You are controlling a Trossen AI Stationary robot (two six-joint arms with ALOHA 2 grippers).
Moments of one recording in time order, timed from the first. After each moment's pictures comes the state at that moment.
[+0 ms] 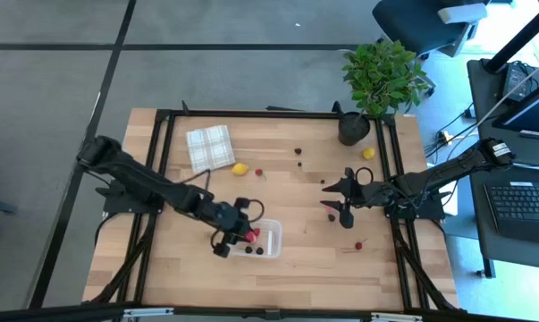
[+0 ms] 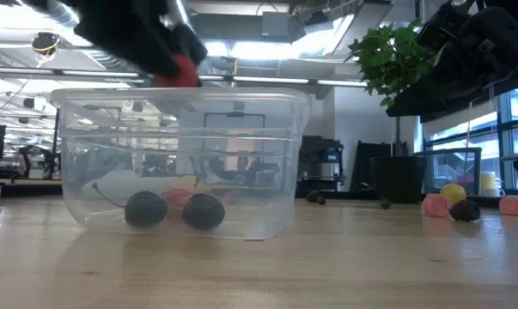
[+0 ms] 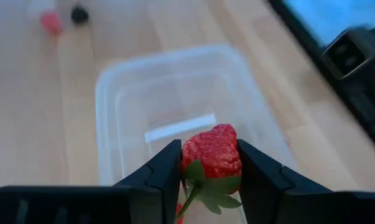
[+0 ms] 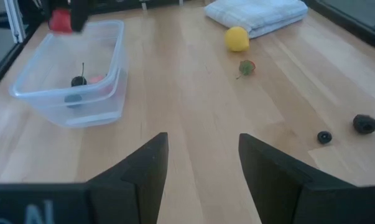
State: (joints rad) left arm -0.35 1.49 0.87 -0.12 -0.03 -0.03; right arm 0.31 0.88 0.32 0.09 0.40 0.30
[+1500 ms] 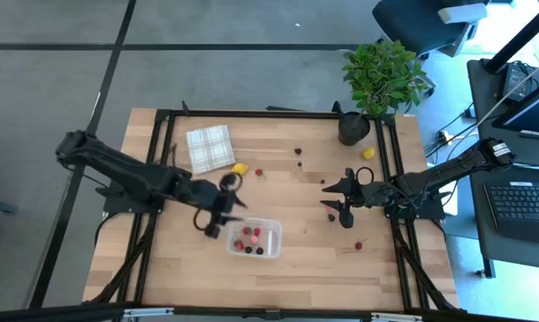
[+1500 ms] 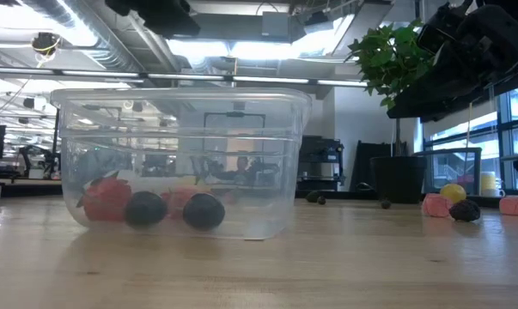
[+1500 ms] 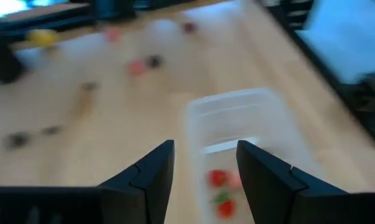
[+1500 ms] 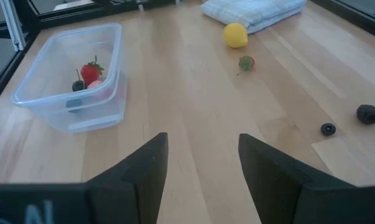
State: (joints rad) left arm -0.29 1.20 0.87 -0.28 -0.15 0.04; right arm 0.31 0.88 0.32 0.08 0.40 0.36
